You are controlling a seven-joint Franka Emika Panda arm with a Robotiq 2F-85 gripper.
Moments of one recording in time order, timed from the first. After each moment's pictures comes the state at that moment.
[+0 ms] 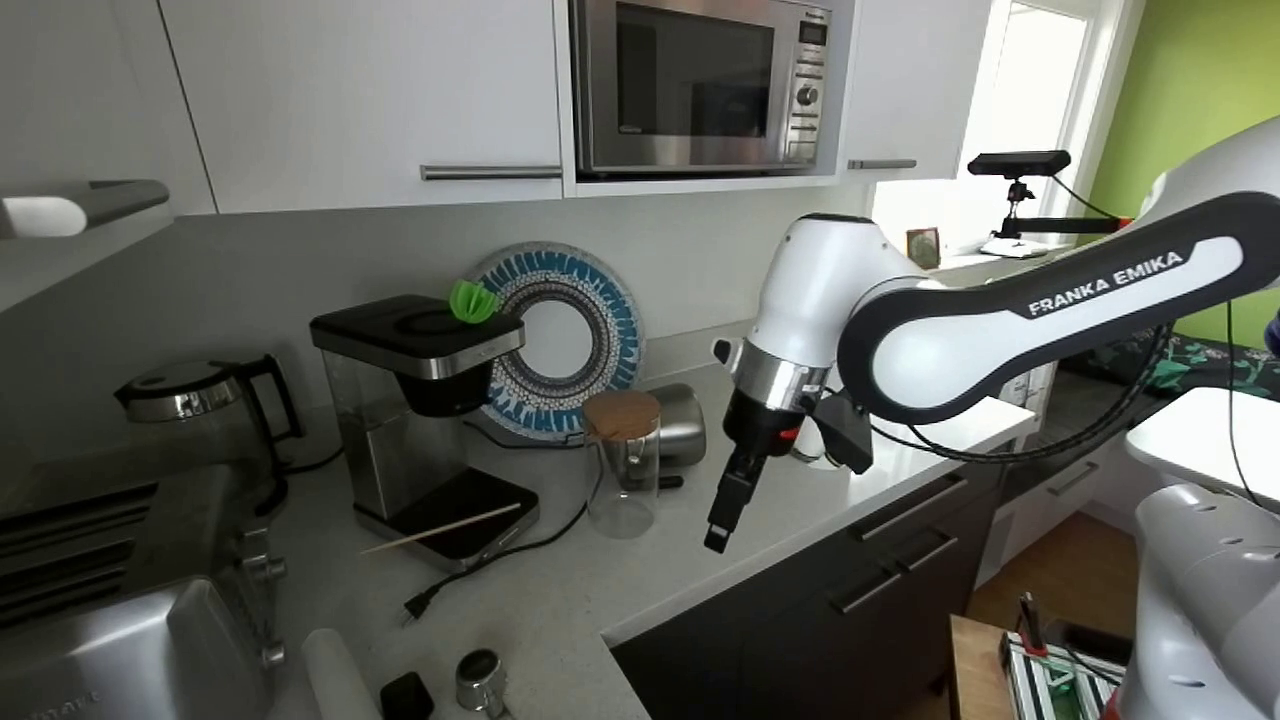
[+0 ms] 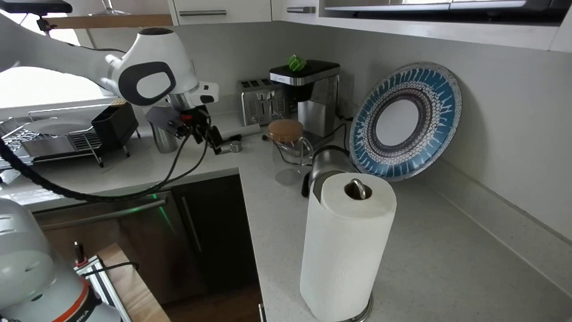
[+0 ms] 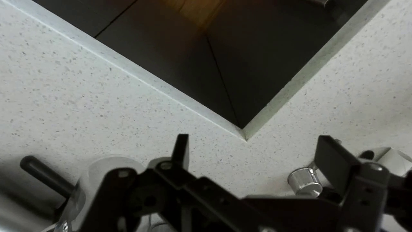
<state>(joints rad) 0.09 -0.48 0.02 -2.52 0.10 2.30 -0.02</state>
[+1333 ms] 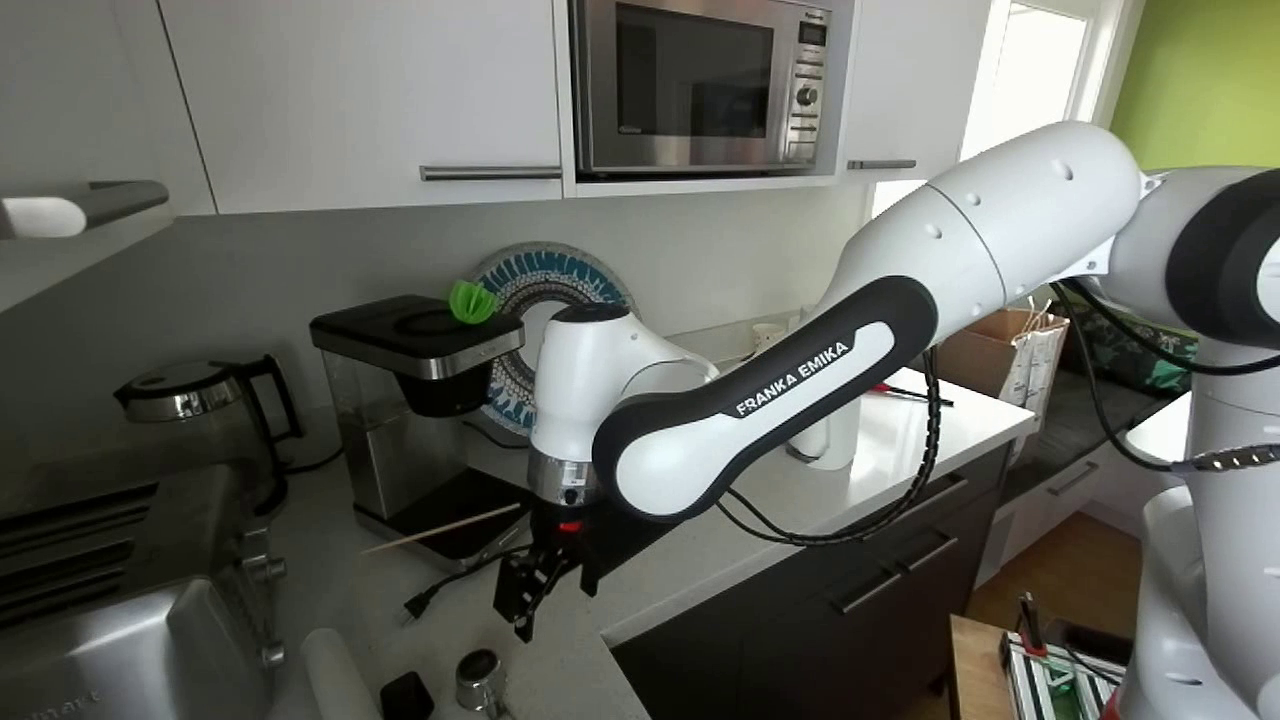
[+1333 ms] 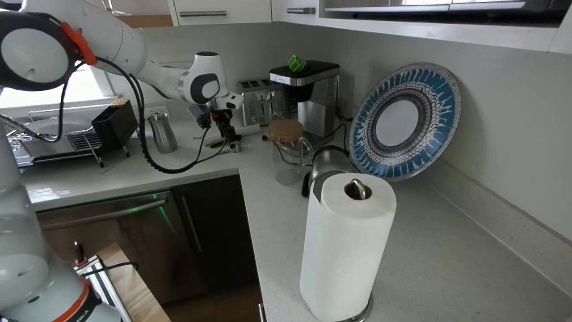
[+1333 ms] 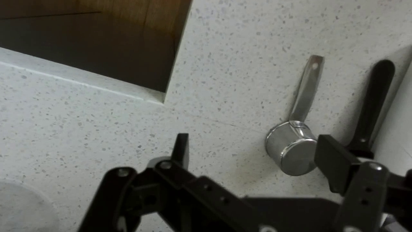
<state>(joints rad) 0.02 0.18 0.26 -1.99 -0.01 2.32 0.54</state>
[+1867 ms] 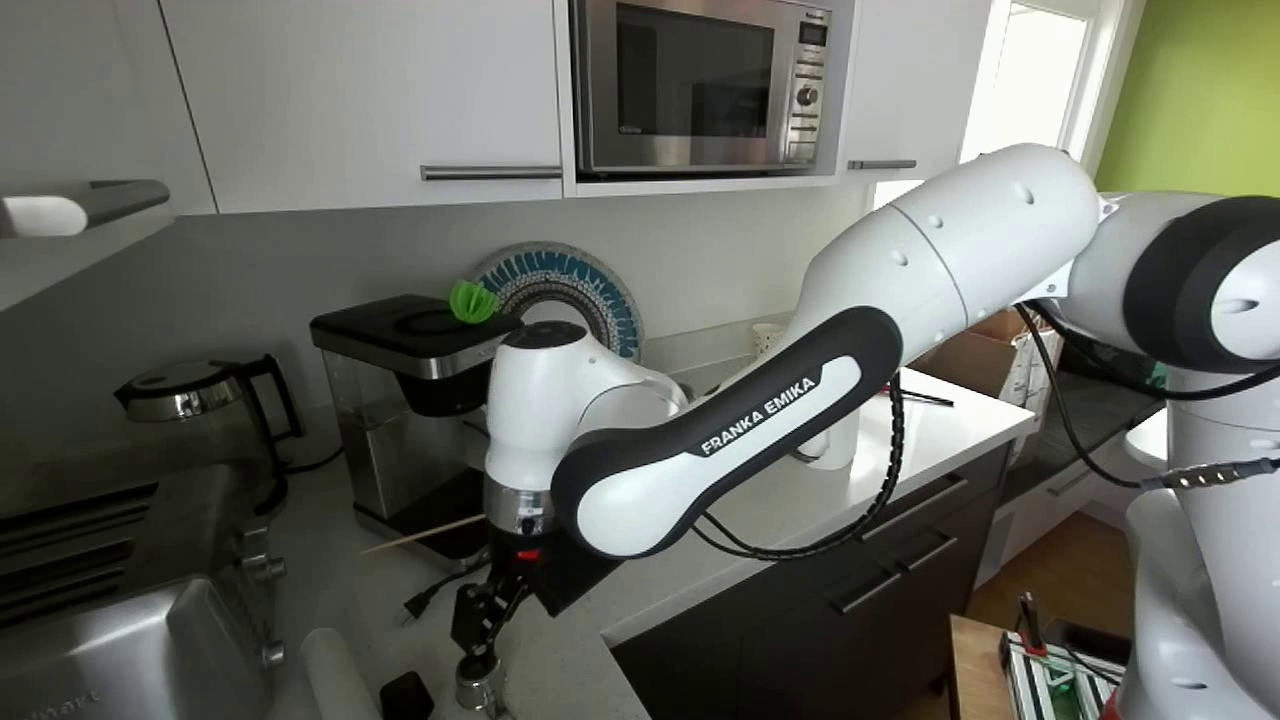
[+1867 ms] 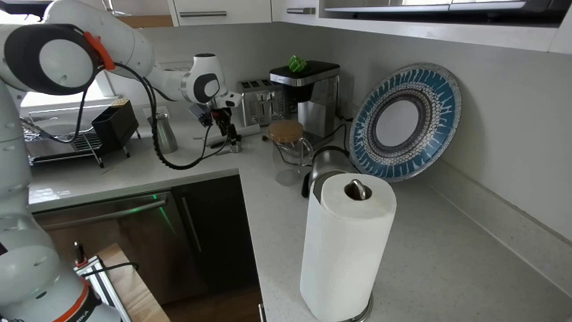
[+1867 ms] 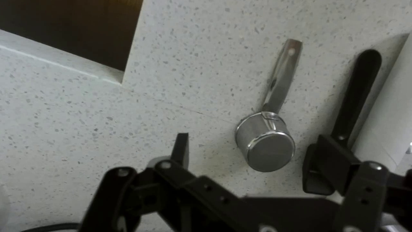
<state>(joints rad) 0.17 0.28 0.17 -1.86 -0.07 2.31 0.58</state>
